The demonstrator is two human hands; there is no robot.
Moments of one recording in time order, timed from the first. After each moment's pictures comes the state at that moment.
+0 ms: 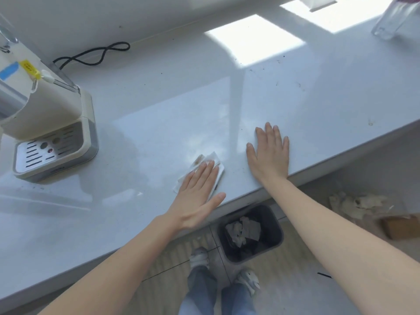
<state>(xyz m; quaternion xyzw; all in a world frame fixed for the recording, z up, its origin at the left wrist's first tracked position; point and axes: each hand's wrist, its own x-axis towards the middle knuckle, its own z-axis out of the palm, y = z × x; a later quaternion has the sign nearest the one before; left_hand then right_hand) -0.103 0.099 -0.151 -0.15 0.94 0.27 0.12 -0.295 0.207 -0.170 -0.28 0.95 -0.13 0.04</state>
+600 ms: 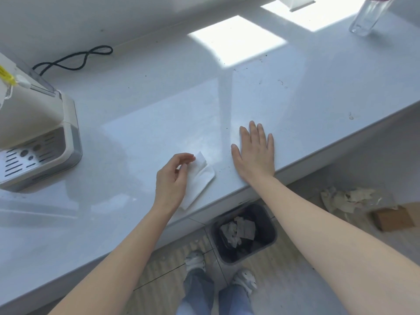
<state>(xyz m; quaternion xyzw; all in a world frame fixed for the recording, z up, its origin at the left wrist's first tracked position) -0.129 0.093 -0.137 -0.33 0.78 0.49 -0.18 -0.294 0.211 -0.173 -0.30 0.94 -0.11 0.05</state>
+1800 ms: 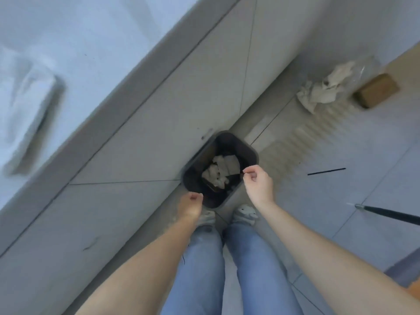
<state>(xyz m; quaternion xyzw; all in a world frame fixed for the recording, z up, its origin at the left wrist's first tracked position) -0.066 0.241 -0.464 -0.51 0.71 0.42 0.24 -0.146 0.402 -0.444 0.17 0.84 -0.45 0.25</state>
